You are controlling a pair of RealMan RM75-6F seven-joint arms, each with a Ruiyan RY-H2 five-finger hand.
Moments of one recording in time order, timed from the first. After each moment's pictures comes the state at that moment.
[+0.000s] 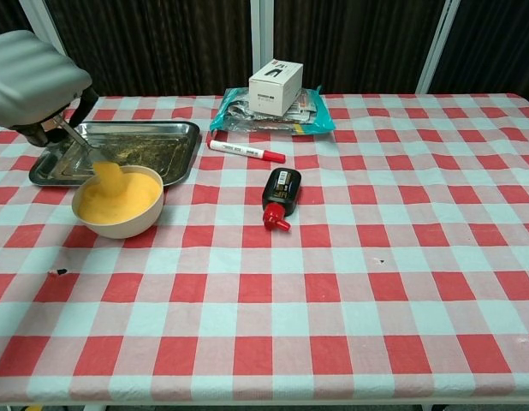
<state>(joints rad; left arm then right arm) -0.80 -1.52 0.05 -1.58 0.96 1.38 1.11 0.01 -1.04 0.07 -1.61 -1.52 1.55 0.14</state>
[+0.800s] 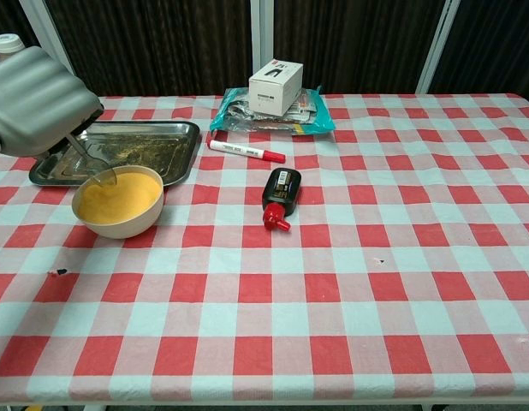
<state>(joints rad) -0.71 -1.62 0.04 -1.48 1.09 1.42 1.25 0.02 -1.04 0.07 -1.62 -1.52 1.55 0.12</state>
